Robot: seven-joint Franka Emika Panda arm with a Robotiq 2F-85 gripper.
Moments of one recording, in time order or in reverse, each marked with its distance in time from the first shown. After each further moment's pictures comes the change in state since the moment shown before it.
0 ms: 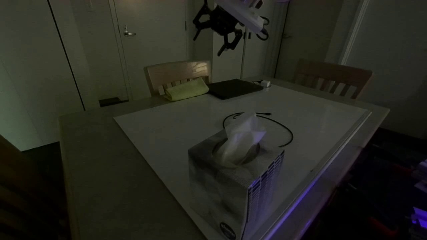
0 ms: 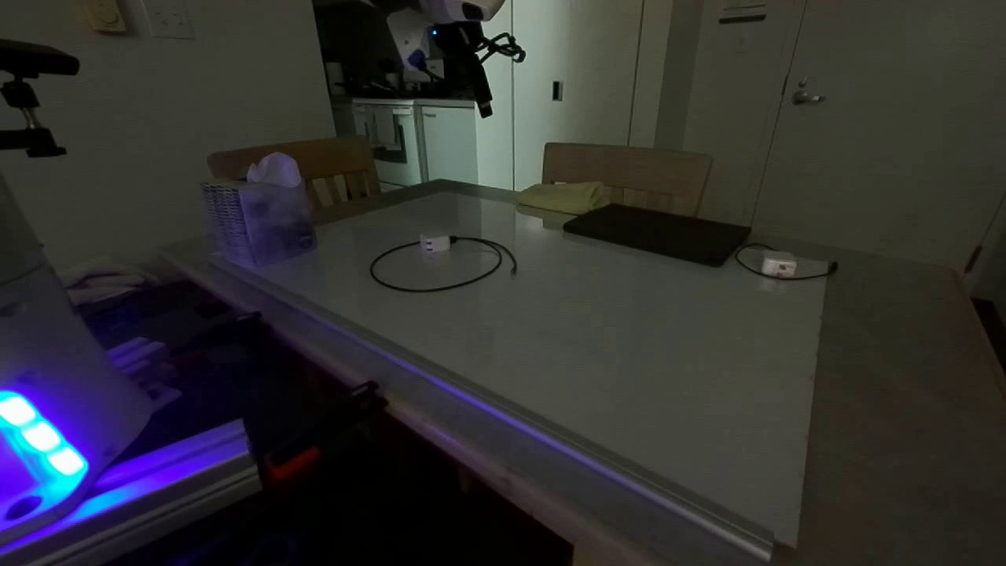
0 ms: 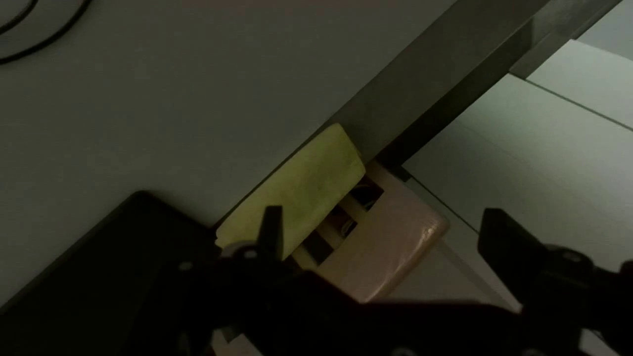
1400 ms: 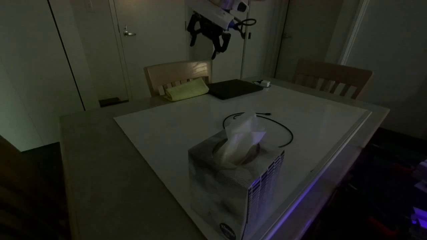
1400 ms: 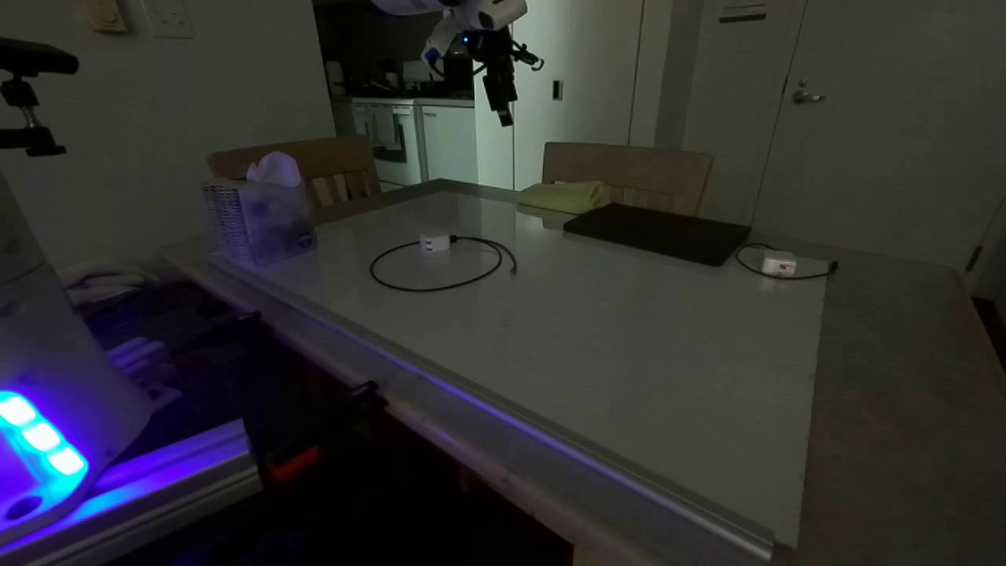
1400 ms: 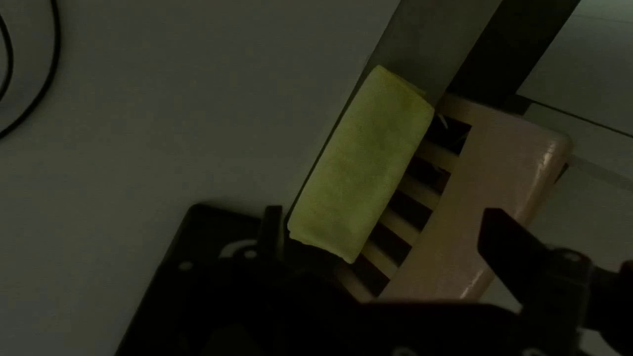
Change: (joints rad) arm 0.255 0.194 -0.339 0.300 -0.311 -0.252 0.712
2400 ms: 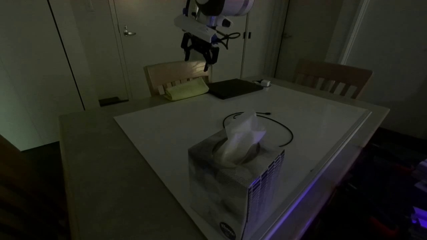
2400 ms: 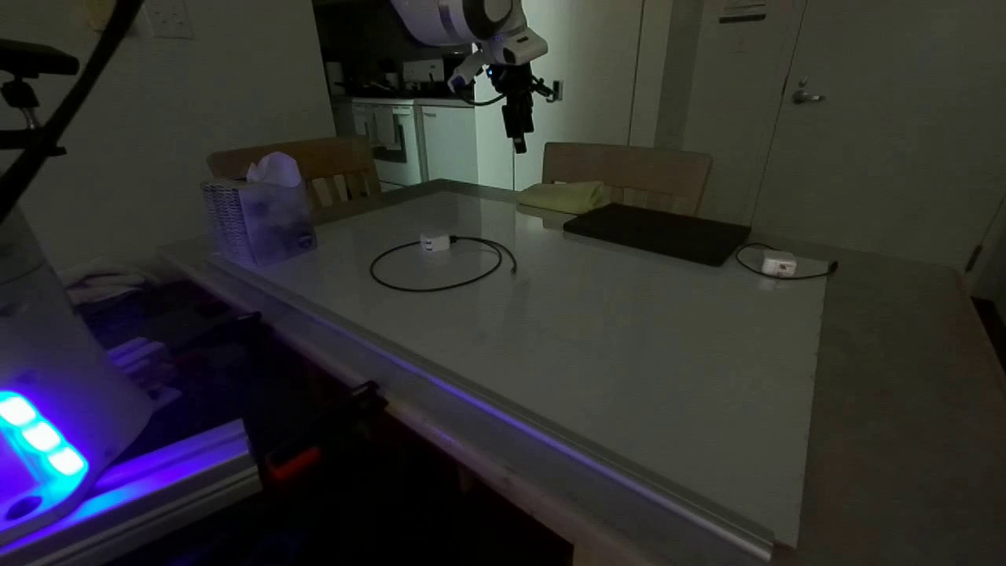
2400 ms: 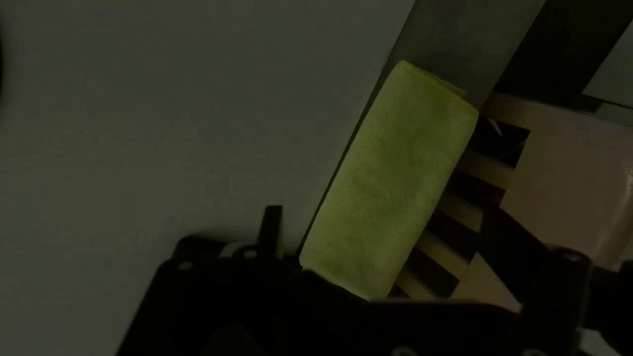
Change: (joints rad) arm -0.087 0.256 0.061 0.329 0.000 -0.190 0.063
